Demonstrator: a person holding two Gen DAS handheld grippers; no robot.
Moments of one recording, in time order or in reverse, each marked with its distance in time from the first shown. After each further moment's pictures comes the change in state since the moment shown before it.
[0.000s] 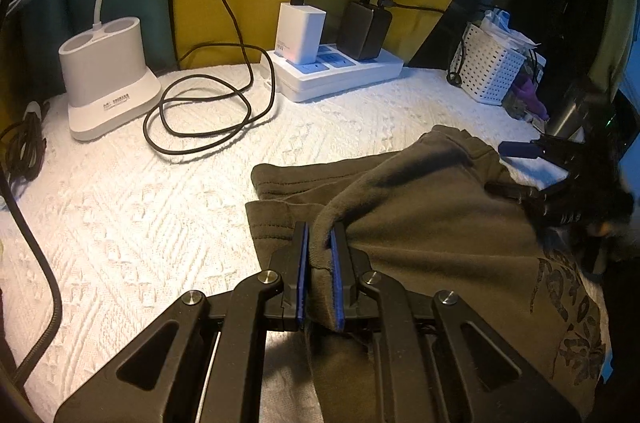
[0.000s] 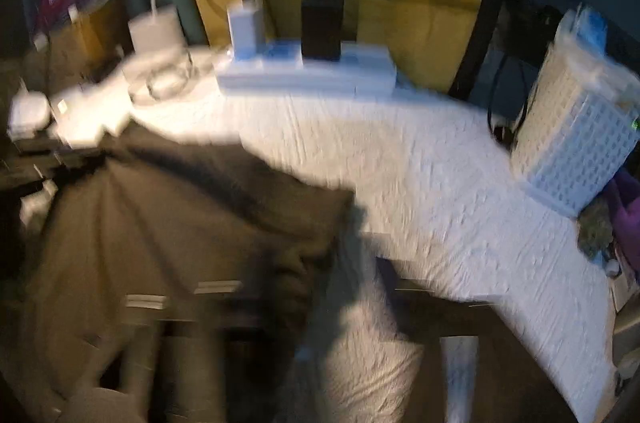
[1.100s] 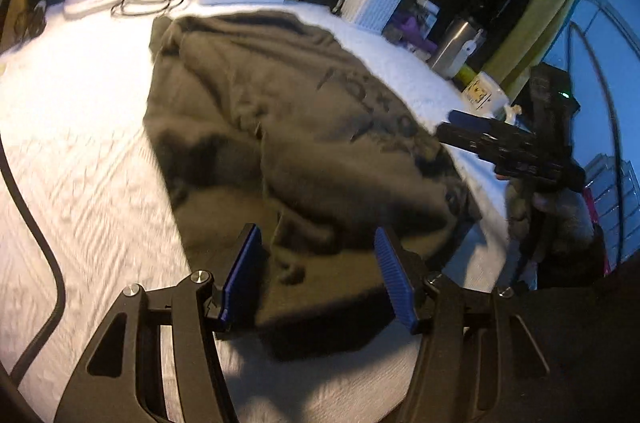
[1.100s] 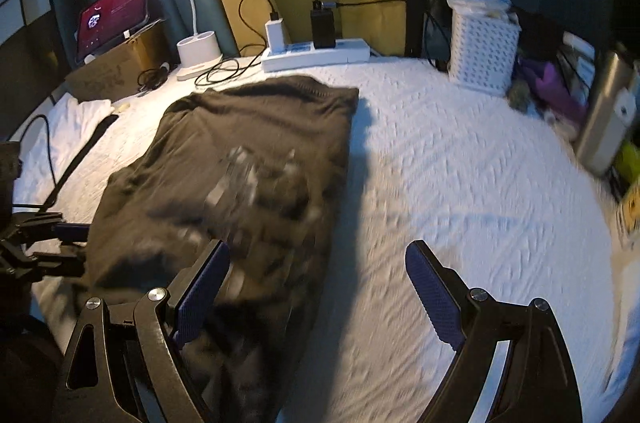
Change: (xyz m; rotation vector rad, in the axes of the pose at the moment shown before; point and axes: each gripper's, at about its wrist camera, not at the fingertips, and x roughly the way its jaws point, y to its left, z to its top) left arm -0.106 -0.089 -0.143 -0.044 0.103 -0.234; right arm -0.143 0.043 -0.143 0.178 -0.119 0.036
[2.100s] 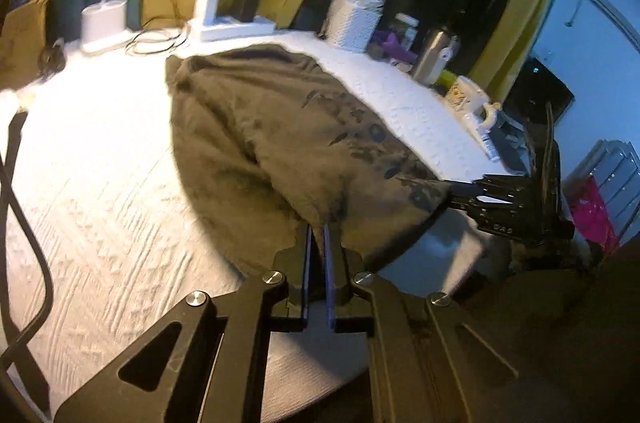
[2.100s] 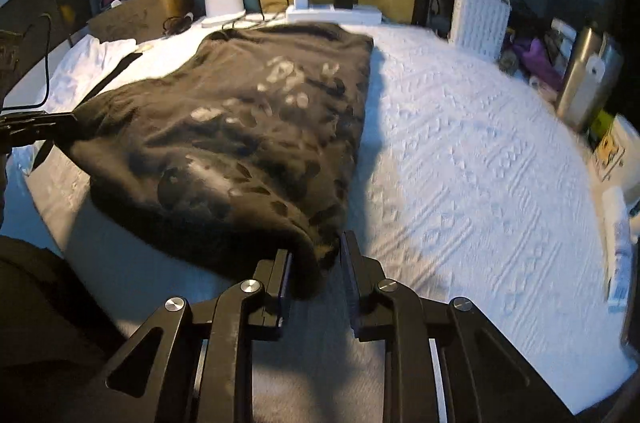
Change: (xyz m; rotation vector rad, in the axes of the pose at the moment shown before) left arm -0.052 -0.021 -0.020 0.068 -0.070 0.041; right arm -0.039 0.031 -0.078 -0.070 0.093 -0.035
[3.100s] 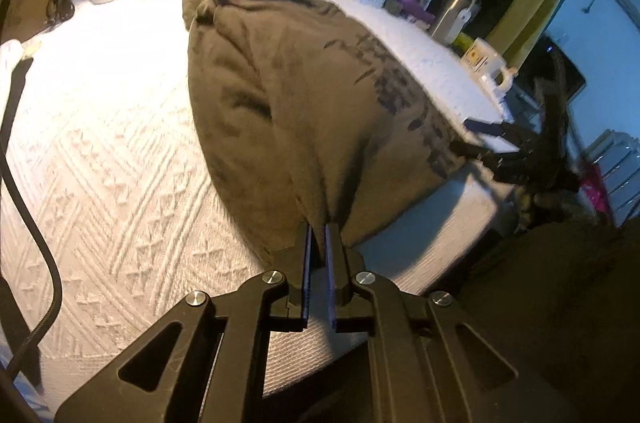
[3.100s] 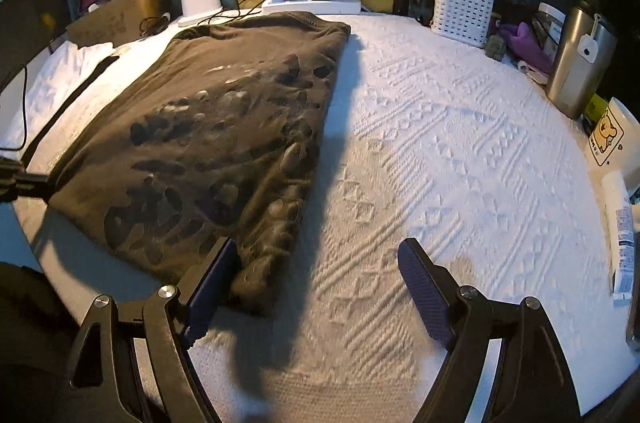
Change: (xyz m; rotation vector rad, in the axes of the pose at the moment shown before) left arm 0.003 0.012 -0.025 -0.017 0.129 0.006; right arm 0.015 -0.016 0.002 0.036 0.004 -0.044
